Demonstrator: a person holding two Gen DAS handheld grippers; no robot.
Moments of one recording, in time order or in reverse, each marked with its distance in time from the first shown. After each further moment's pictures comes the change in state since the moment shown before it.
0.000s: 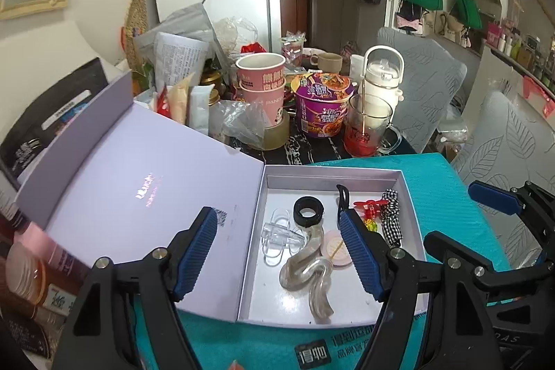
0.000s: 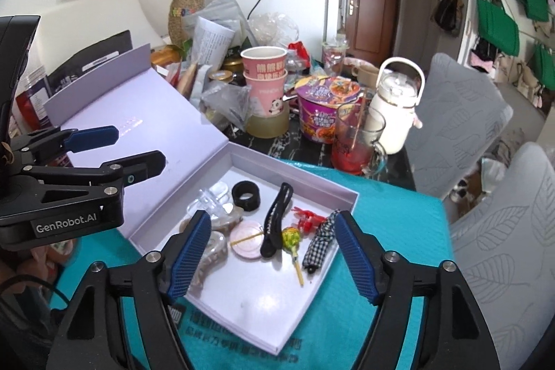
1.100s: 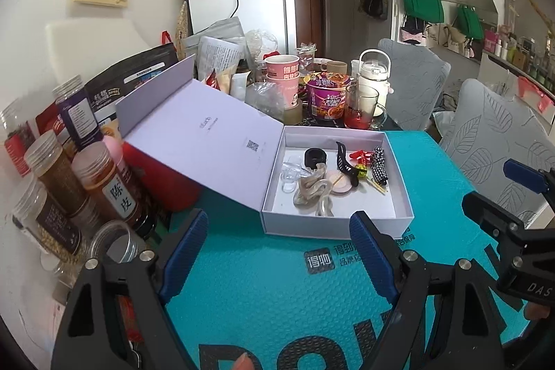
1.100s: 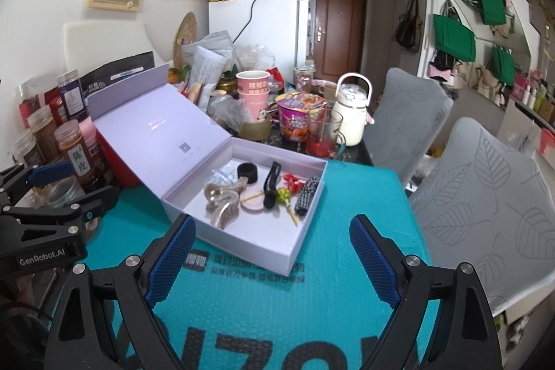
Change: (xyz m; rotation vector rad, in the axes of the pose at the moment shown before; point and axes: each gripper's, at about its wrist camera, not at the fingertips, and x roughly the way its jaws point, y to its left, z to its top) left arm -0.112 0.002 -0.109 -0.028 -0.077 0.070; right arm -0.118 0.039 -0.087 0.055 -0.124 -0.113
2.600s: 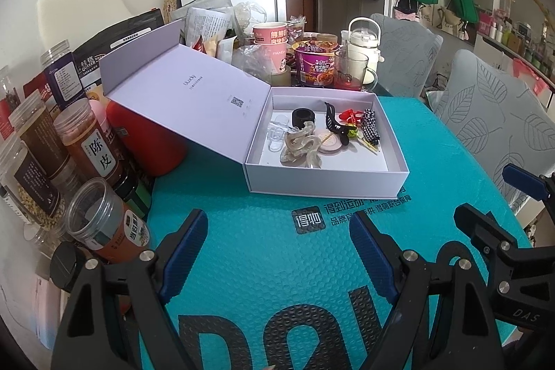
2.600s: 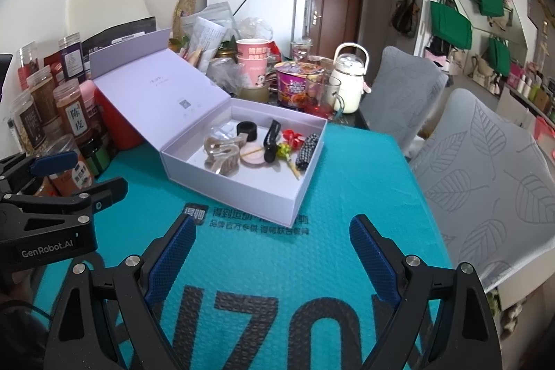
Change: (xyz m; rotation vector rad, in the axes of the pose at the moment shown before) left arm 0.011 -0.015 -0.041 0.021 0.082 -0.030; right arm -0.003 0.011 -0.050 -0.009 0.070 -0.035
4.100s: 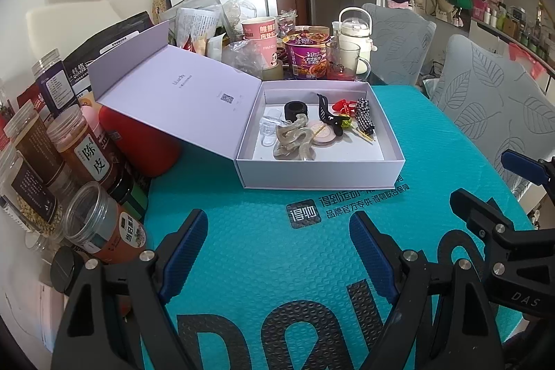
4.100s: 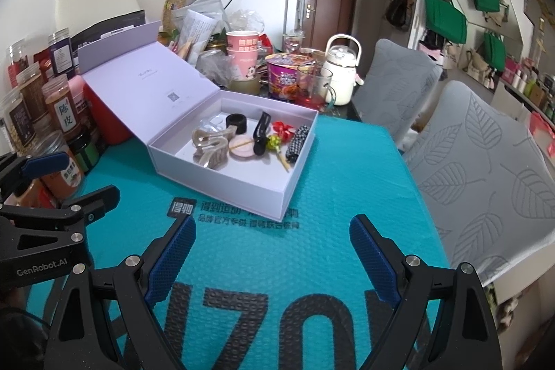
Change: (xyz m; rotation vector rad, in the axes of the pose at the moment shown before) left arm 0.005 -0.010 -0.002 0.049 0.016 0.000; right arm 0.008 -0.008 -0.004 0.007 0.030 -0.028
